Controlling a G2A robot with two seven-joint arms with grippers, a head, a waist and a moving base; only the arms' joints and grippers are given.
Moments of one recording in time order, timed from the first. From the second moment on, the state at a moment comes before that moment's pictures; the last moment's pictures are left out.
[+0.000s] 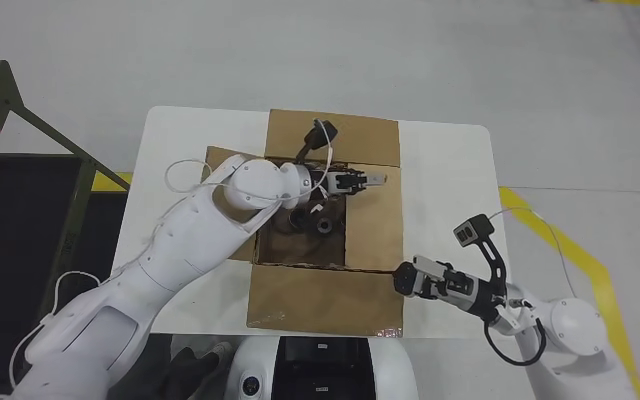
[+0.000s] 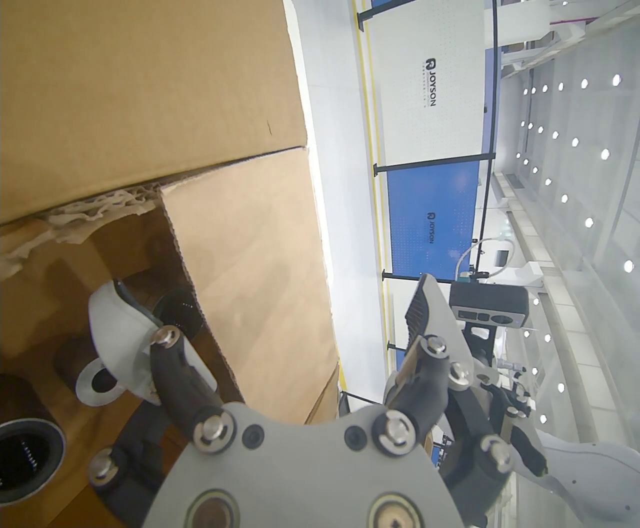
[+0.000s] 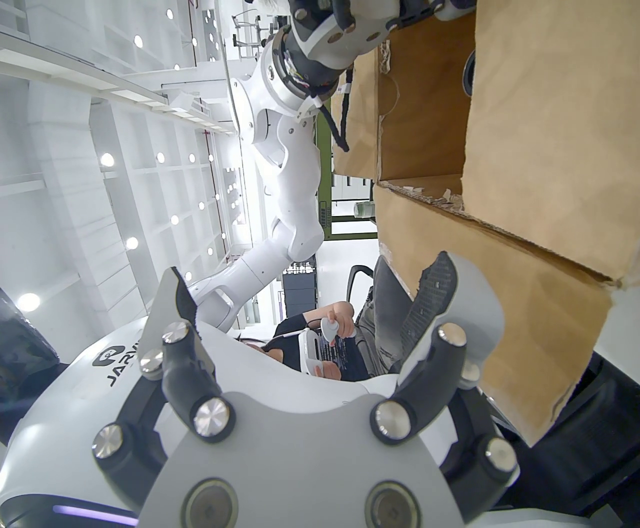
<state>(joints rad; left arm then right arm) 0.75 -1.10 -0.74 -1.56 -0.13 0.26 -0.72 -1.78 -1.09 1.58 -2.08 0.46 0.01 1.04</state>
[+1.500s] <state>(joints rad) 0.77 -1.14 -0.85 -1.51 -0.23 0.20 -0.77 -1.20 -1.06 1.46 -1.90 0.51 0.35 1.01</state>
